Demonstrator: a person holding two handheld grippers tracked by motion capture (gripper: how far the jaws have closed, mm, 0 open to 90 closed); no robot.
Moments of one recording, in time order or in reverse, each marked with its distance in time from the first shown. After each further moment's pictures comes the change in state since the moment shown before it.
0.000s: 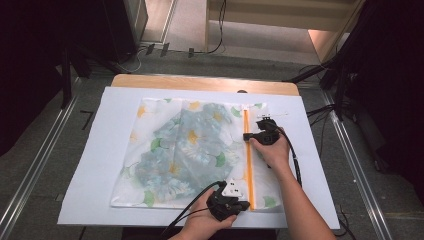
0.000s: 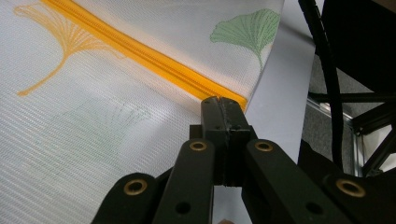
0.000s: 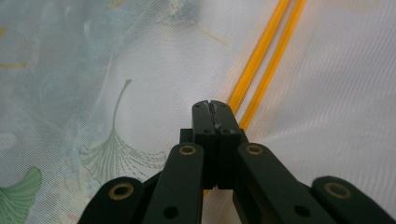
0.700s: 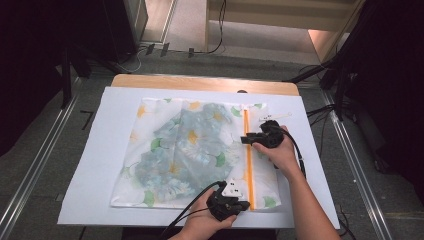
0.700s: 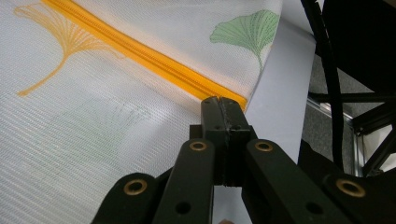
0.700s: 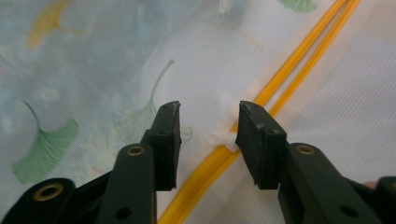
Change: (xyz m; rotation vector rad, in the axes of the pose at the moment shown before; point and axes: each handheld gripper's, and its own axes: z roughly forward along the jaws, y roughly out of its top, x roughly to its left) left arm 0.000 0.000 0.000 -0.002 0.001 0.001; right arm -0.004 -0.007 -0.013 -0.029 0.117 -0.192
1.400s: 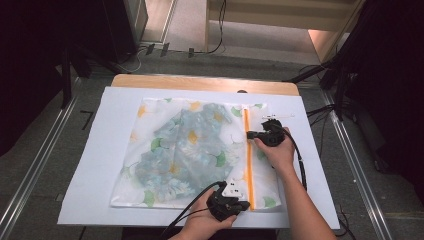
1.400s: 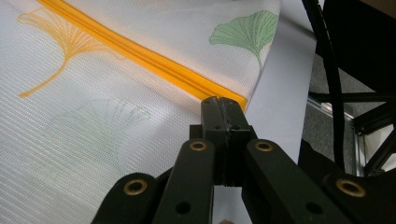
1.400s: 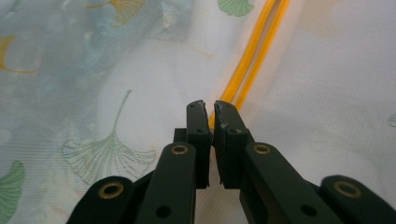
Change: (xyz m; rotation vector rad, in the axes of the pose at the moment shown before) left arm 0.000 0.000 0.000 -0.004 0.001 0.001; right arm -0.007 0.000 0.001 -0.052 -0.129 0.140
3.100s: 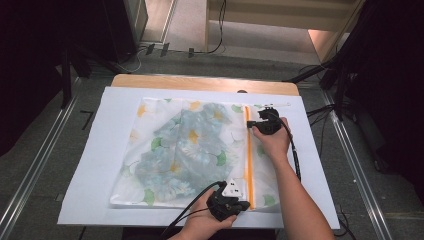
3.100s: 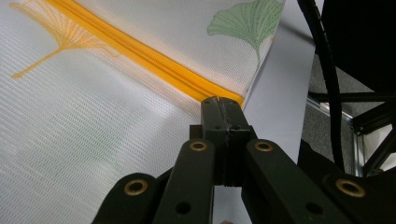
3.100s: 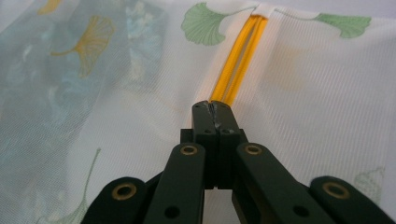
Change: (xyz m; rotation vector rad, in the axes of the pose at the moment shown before) left arm 0.000 0.000 0.000 -0.001 -0.005 -0.005; right arm -0.003 0.034 0.014 -0.017 -0.089 0.041
